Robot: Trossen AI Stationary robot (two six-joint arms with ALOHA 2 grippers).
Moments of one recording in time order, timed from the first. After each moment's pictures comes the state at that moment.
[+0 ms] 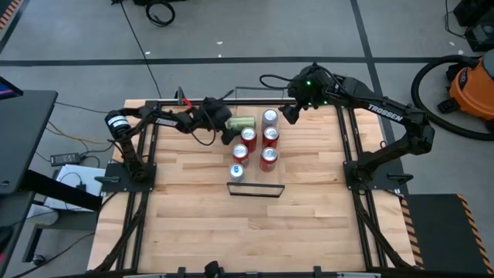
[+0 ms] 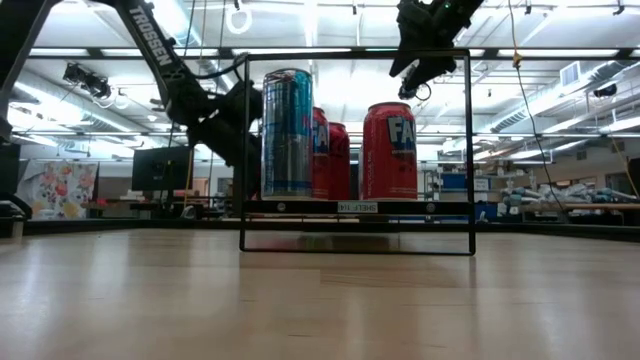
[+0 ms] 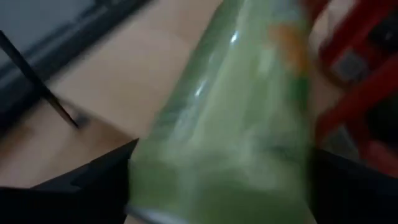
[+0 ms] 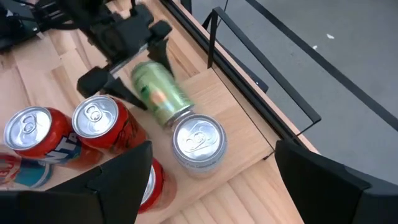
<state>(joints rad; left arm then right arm) 0.60 1.77 0.81 0.35 0.27 0.02 -0.49 1.35 1.42 -0.83 0.03 0.11</state>
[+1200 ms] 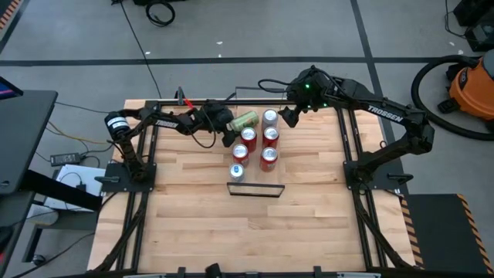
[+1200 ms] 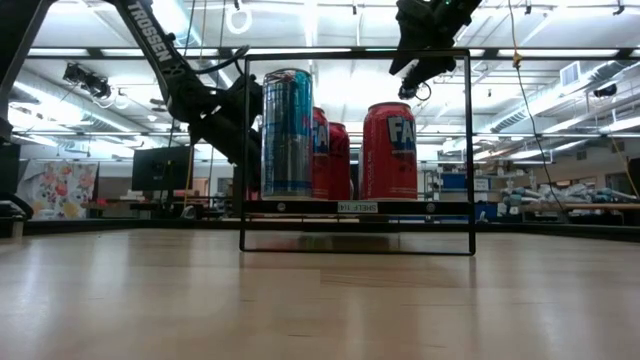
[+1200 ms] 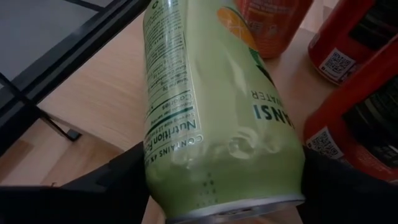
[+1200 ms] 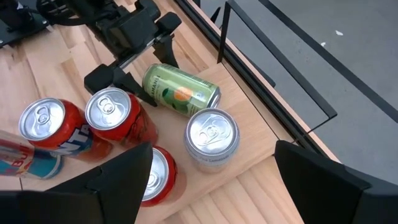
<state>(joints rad) 0.56 1.76 0.82 0.35 0.23 0.06 -0.45 1.35 1.42 -0.84 0.03 0.12</state>
